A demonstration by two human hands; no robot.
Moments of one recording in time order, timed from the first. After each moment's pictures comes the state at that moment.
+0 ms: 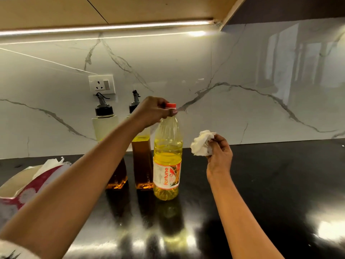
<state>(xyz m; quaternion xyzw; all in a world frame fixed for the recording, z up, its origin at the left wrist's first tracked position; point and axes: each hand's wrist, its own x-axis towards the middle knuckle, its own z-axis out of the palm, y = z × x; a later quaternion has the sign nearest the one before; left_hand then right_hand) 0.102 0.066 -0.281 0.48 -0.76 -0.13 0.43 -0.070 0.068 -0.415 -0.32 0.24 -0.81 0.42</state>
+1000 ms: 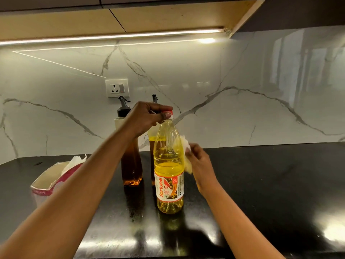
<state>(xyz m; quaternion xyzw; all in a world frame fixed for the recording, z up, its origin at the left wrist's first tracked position) 0.165 0.118 -0.286 0.41 -0.76 -0.13 0.48 0.002 0.115 -0.420 -0.58 0.33 -0.62 0.41</state>
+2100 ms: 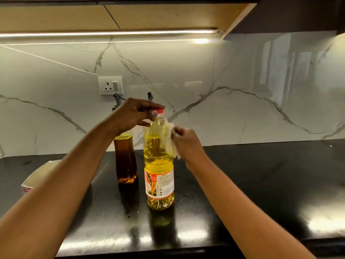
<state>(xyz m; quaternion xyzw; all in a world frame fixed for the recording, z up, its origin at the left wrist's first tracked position) 0.189 0.119 -0.280 0.36 -0.80 -0.20 0.43 0.021 0.135 -0.355 -0.63 0.45 -0.55 0.30</state>
